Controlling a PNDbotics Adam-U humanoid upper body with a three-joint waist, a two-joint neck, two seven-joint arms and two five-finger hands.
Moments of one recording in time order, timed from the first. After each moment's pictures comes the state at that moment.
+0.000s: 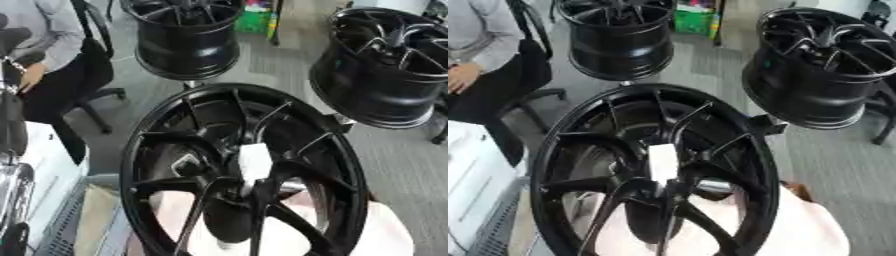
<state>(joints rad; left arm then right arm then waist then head) -0.21 0.26 0.08 -1.98 0.08 -0.11 0.20 -0.53 -1.07 -0.10 -0.78 0.04 0.14 -0.15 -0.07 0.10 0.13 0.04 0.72</state>
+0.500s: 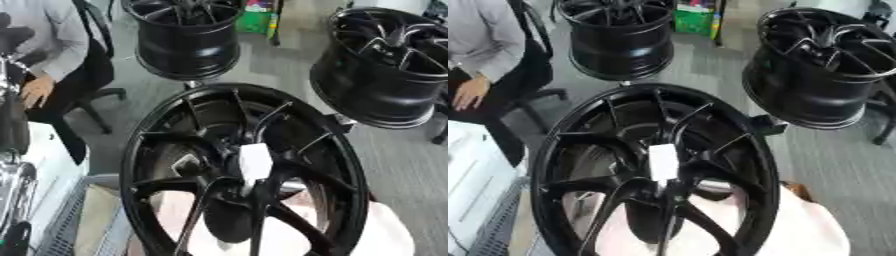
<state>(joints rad) -0.21 0.26 0.08 -1.98 0.08 -0.12 0.21 -0.47 -1.08 -0.13 -1.01 -0.12 0.04 -0.16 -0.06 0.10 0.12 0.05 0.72</state>
